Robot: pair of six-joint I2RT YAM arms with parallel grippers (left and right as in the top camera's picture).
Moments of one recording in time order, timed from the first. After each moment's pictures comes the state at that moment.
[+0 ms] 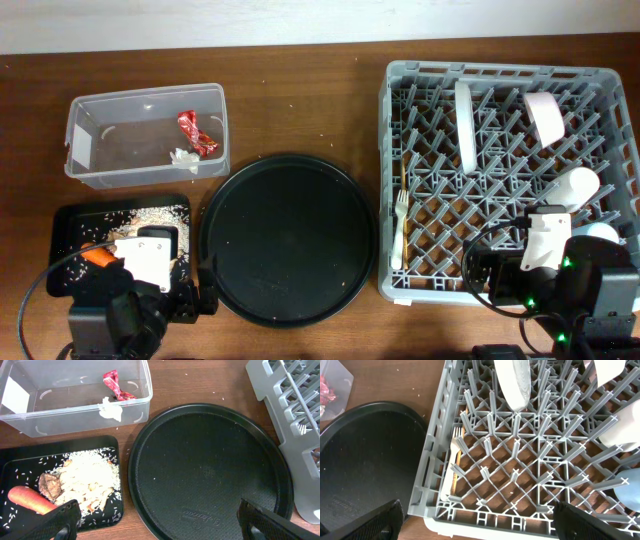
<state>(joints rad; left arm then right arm) -0.05 0.54 0.96 -1.10 0.07 -0.01 -0.02 0.62 1.03 -1.18 -0.13 0.06</state>
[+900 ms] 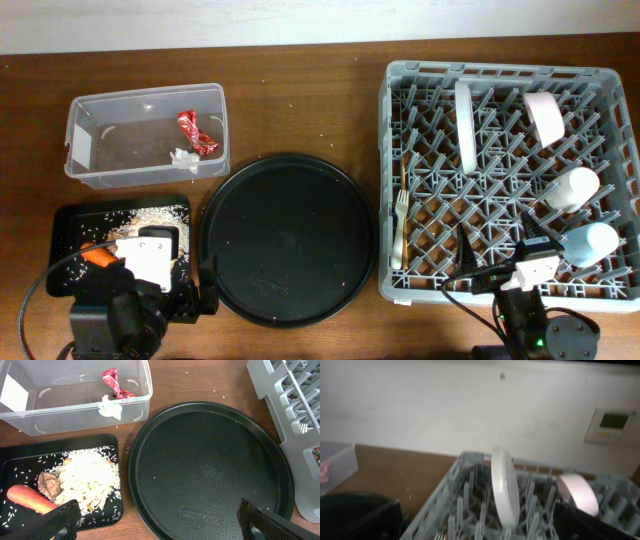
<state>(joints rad) -0.05 0.55 0.95 -1.10 0.07 -0.01 -0.02 0.02 0.34 -0.31 -0.14 -0.07</state>
